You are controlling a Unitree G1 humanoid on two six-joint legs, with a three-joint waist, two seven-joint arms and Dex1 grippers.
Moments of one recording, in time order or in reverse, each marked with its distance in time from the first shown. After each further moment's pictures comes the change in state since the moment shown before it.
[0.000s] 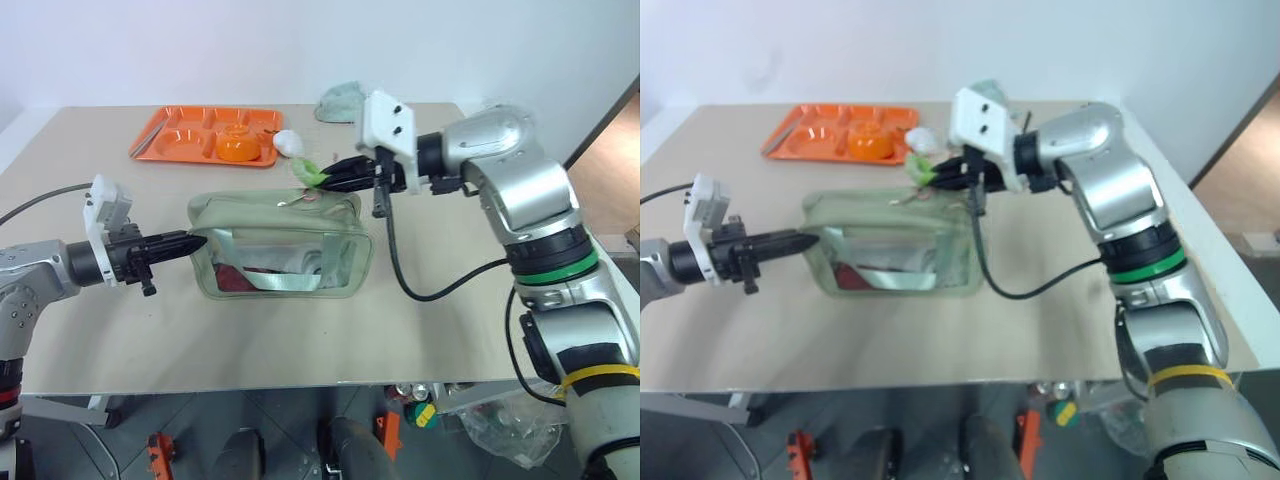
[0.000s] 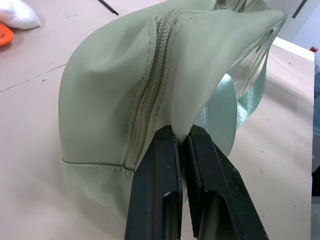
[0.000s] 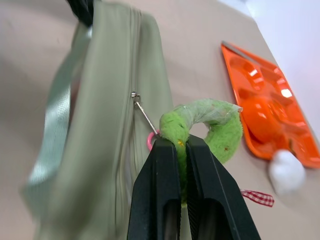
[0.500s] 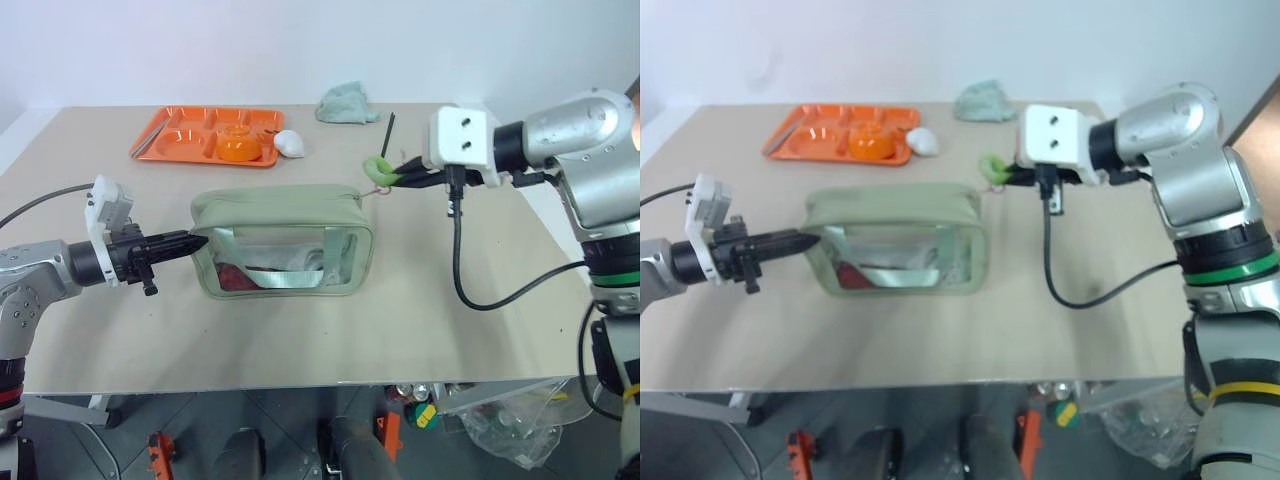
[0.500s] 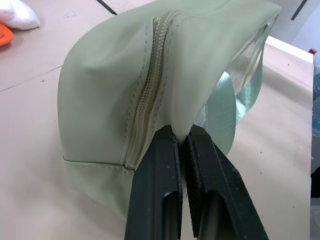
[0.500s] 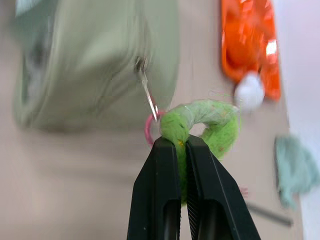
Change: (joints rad) left arm -0.002 -0.009 -0.003 0.002 -0.001 0.000 -0.004; right arm 0.091 -0.268 -0.004 0.057 -0.161 -0.256 0.093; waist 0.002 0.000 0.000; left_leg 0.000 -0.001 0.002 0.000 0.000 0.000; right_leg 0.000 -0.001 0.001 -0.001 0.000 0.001
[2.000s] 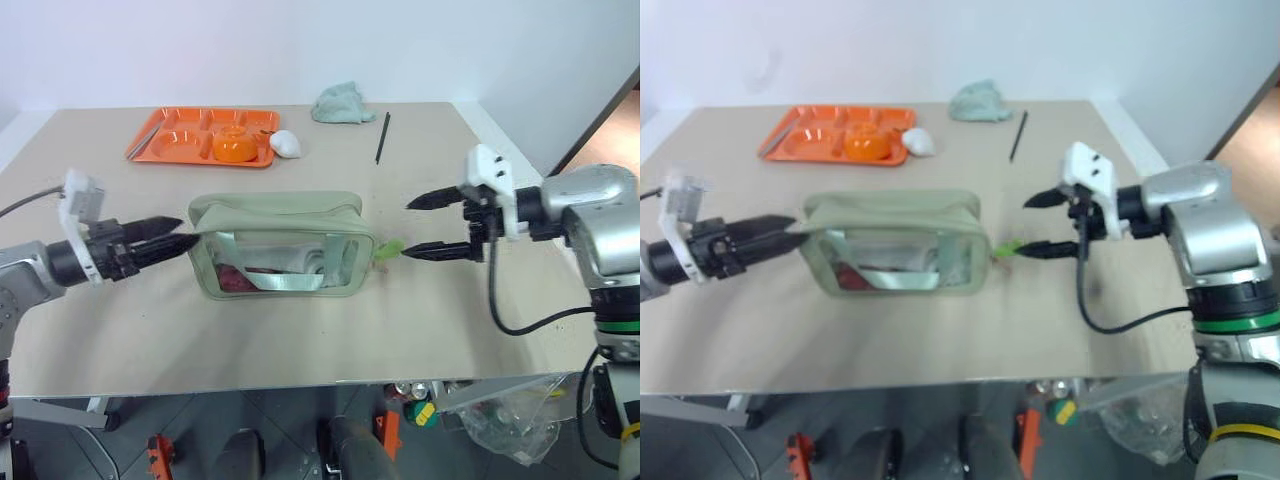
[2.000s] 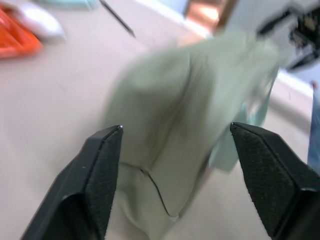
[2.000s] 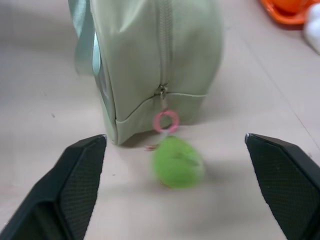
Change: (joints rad) left arm 0.038 0.009 0.199 -0.001 -0.134 0.116 0.075; right arm 0.266 0.022 -0.279 -0.115 0.286 0.464 0.099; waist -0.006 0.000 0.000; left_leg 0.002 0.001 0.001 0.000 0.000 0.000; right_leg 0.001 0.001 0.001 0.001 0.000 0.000
